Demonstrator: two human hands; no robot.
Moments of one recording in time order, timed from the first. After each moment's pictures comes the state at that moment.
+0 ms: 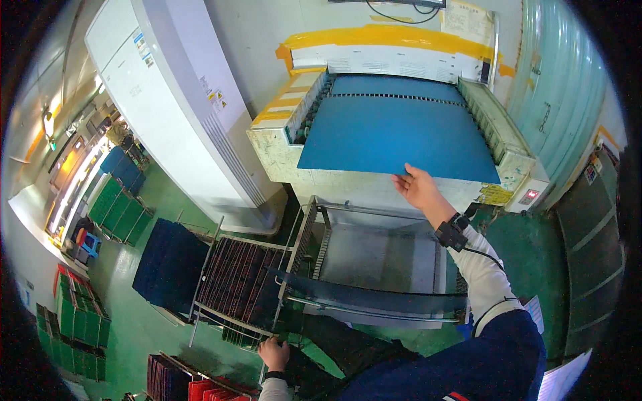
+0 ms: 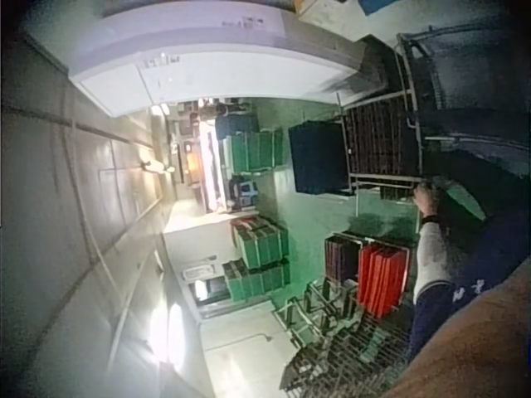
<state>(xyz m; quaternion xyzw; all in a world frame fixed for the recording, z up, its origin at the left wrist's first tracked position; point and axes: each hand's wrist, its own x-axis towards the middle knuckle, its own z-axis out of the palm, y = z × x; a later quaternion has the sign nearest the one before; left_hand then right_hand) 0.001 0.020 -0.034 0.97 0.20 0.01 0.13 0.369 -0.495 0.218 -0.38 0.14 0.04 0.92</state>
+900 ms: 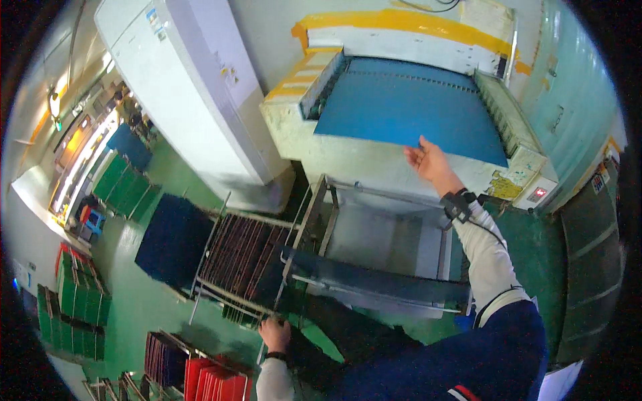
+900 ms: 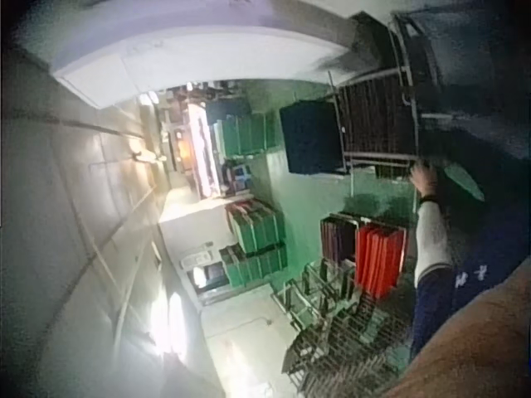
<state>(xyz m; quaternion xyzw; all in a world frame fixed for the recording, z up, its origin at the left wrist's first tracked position) -0.002 0.018 -0.022 0.97 0.20 -0.01 0.13 0.414 -0.511 0.208 -0.41 0.10 0.06 0.90</state>
